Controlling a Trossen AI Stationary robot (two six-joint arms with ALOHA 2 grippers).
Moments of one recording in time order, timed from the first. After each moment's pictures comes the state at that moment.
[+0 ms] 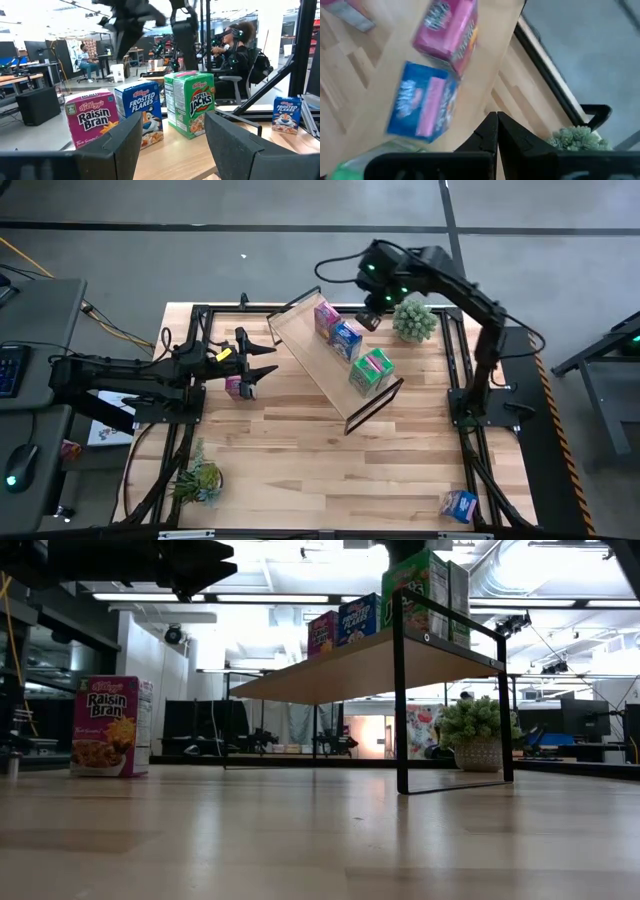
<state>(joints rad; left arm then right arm) 0.12 0.77 0.36 0.54 -0.04 0.11 -0.42 1.84 2.33 -1.57 0.07 0.10</state>
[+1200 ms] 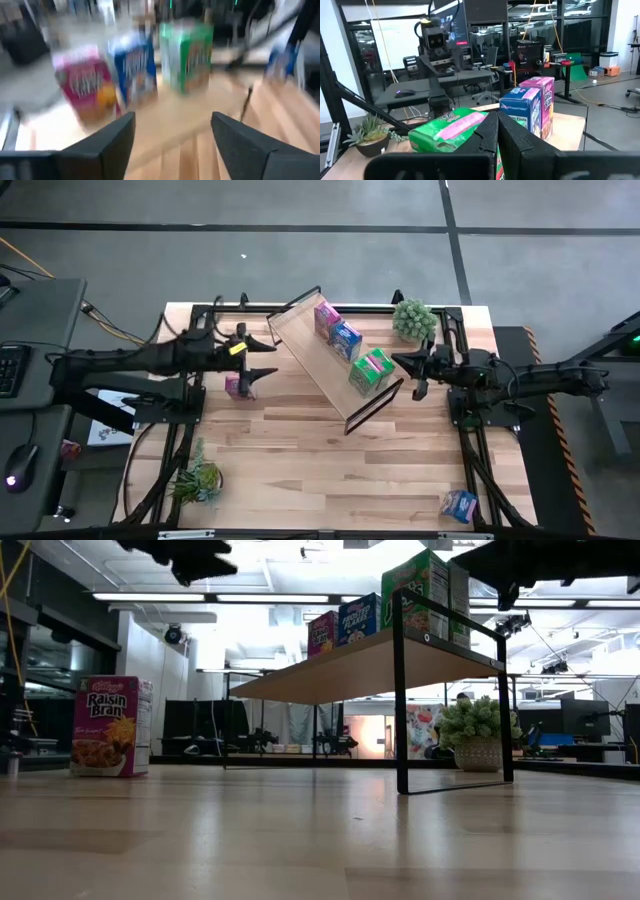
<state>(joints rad) 0.11 0.81 0.72 -0.16 -0.05 0.08 -0.01 0.58 0.34 0.38 0.25 0.04</state>
